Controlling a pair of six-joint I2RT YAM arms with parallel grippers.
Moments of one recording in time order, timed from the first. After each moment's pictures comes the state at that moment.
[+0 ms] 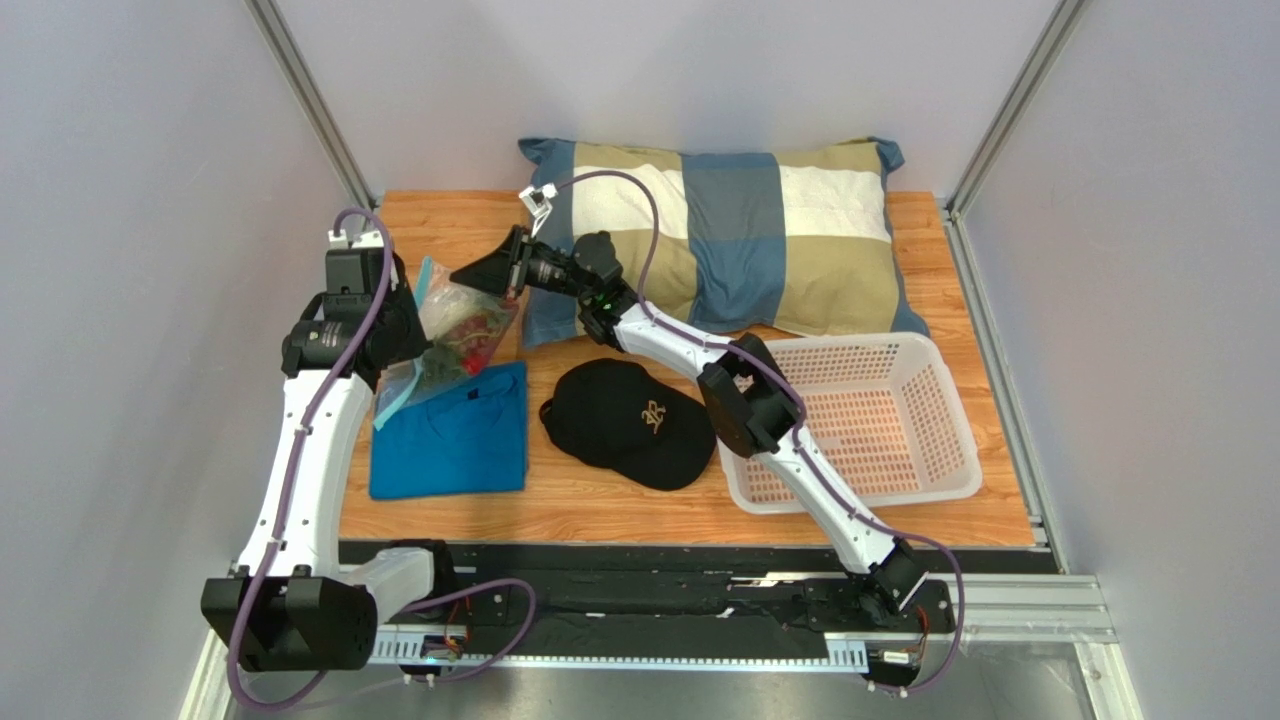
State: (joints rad) left arm 0.02 1.12 1.20 -0.88 -0.18 -0.25; right arm 0.78 2.67 2.27 0.79 -0.59 1.02
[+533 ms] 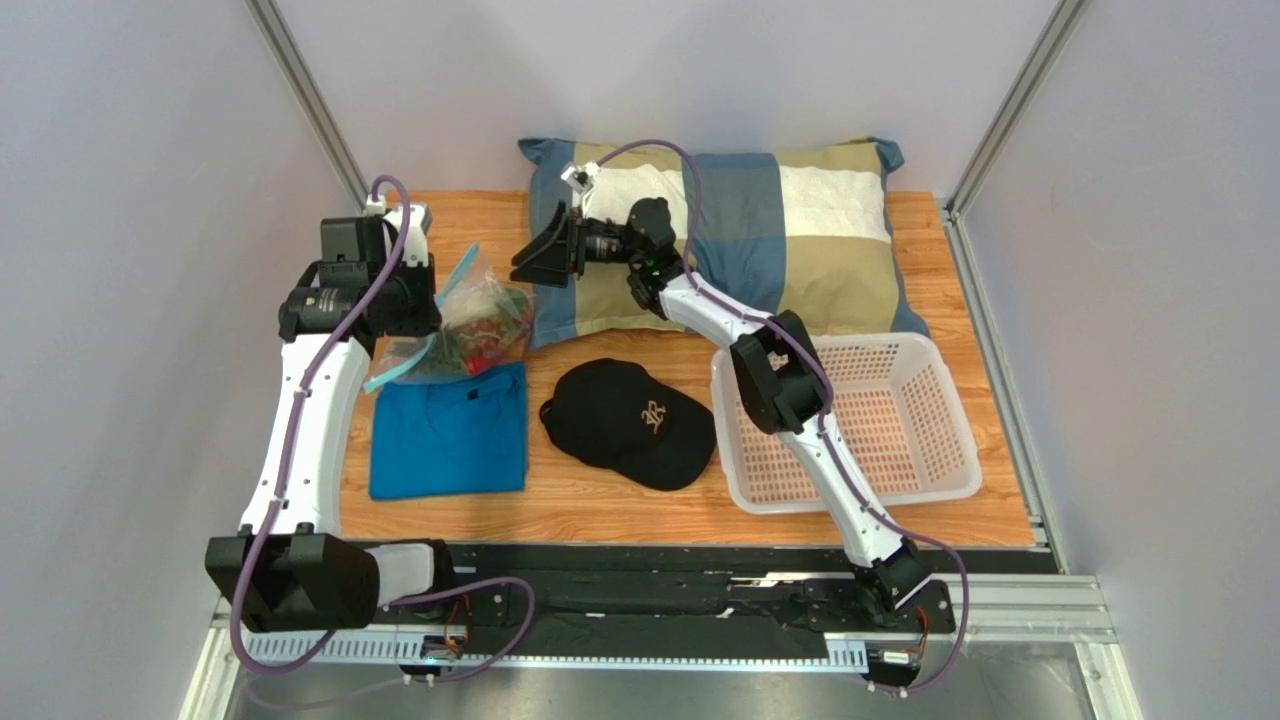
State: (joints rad) left arm 0.05 1.23 1.33 -0.88 0.13 0.04; right arm 0.61 2.65 2.24 0.78 -0.99 0.91
